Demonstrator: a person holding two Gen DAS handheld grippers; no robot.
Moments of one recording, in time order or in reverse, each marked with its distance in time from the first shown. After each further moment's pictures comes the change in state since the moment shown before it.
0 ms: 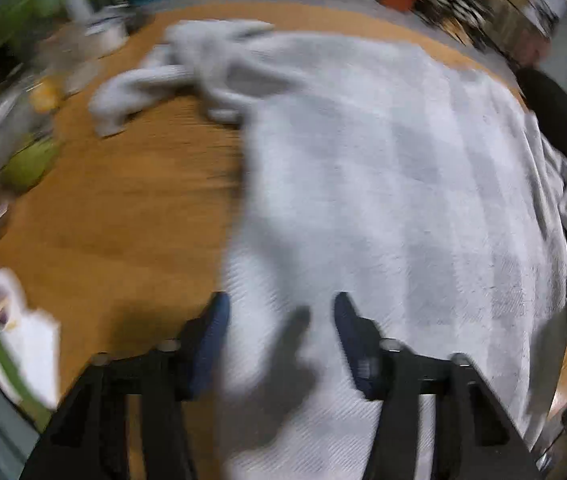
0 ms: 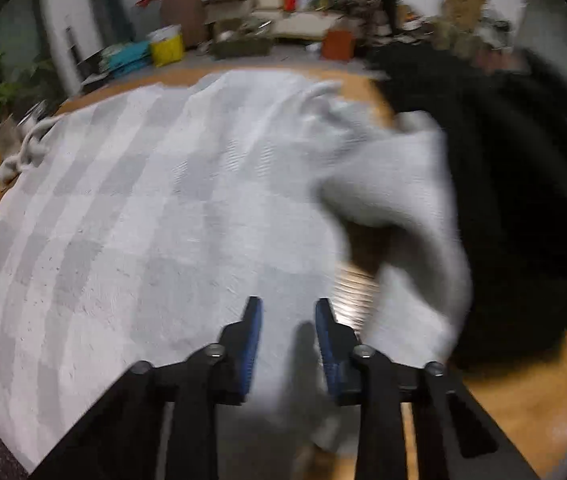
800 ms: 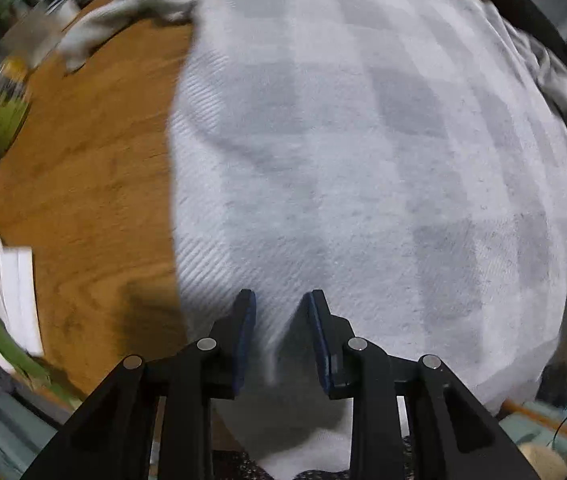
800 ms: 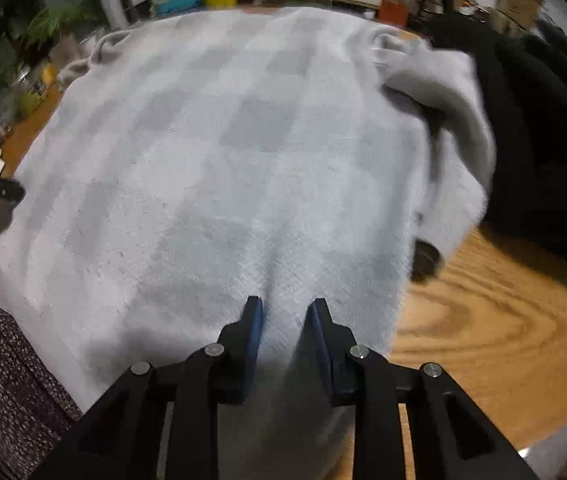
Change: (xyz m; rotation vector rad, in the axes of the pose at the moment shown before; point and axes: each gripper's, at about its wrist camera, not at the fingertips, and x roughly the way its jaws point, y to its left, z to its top) left arm -0.023 -0.006 -0.091 0.142 0.103 -0.017; right arm -0.049 0.011 -0.114 -0.115 0.119 0.050
